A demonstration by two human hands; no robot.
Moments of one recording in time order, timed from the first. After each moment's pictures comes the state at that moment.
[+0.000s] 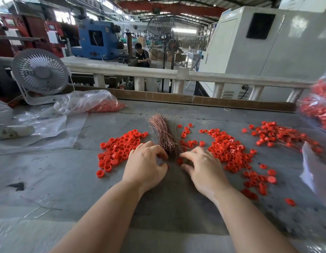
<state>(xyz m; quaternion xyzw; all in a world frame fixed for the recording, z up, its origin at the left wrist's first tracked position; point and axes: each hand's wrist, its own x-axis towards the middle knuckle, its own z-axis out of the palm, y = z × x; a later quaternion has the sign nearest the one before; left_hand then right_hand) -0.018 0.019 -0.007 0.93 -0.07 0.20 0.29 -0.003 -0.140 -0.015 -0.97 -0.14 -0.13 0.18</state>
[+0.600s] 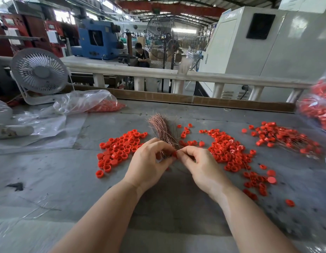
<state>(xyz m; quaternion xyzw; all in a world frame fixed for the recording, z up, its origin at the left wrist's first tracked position) -0.018 0.015 -0.003 0.87 -0.14 0.25 0.40 -0.010 -0.132 -0.001 -0.84 -0.16 -0.04 0.51</state>
